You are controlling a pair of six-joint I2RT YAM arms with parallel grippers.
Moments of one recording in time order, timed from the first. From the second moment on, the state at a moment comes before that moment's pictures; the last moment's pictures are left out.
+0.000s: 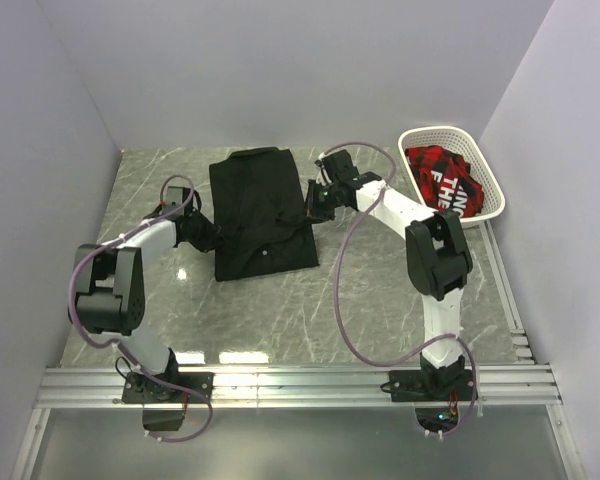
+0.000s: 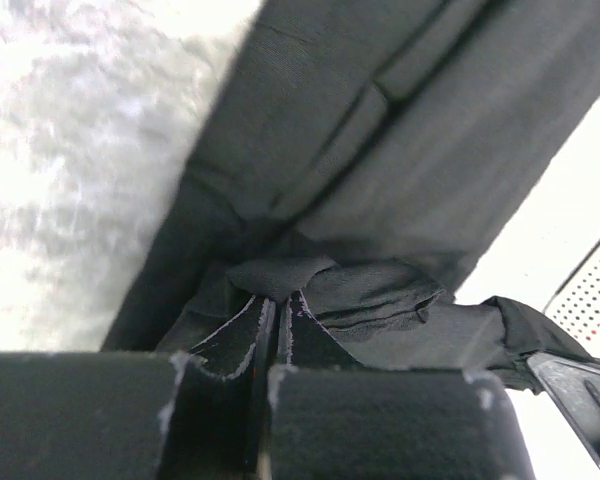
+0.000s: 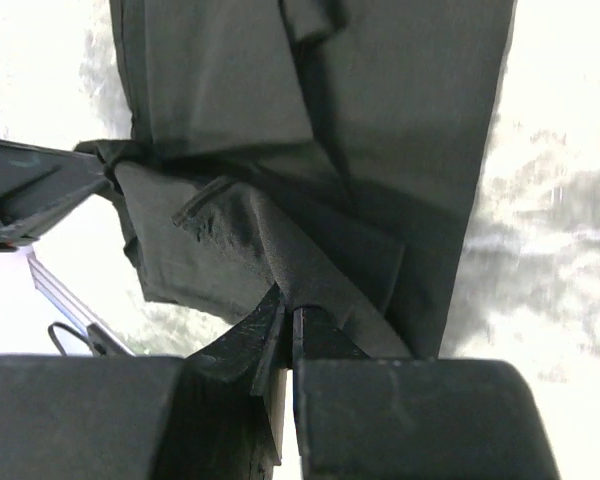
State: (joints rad) left arm -0.08 1.64 0.97 -0.30 0.21 -0.97; right arm 0.47 2.03 1.60 -0.48 -0.40 0.57
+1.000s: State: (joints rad) left arm -0.01 1.59 1.20 -0.29 0.16 -0.94; right arm 0.36 1.96 1.57 -0.27 -0.40 0.65
